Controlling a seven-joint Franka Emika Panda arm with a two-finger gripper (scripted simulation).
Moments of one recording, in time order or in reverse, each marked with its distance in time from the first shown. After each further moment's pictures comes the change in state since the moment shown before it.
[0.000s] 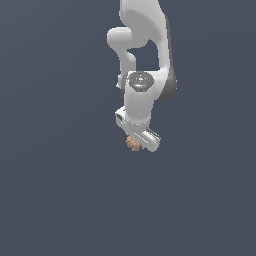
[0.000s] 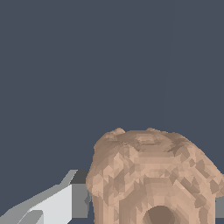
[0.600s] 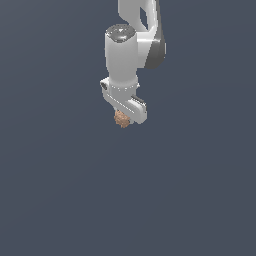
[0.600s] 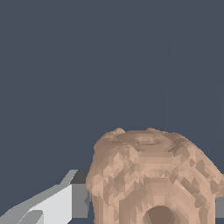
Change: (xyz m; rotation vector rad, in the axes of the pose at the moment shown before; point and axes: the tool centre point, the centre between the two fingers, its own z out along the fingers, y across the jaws) arm -0.009 0.077 -0.088 0.001 -0.001 0.000
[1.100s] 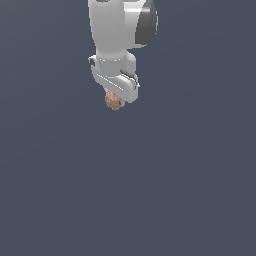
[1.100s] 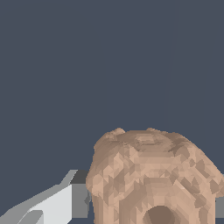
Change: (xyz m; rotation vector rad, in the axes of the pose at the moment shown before) arm -0.004 0.051 -0.061 0.000 0.002 0.001
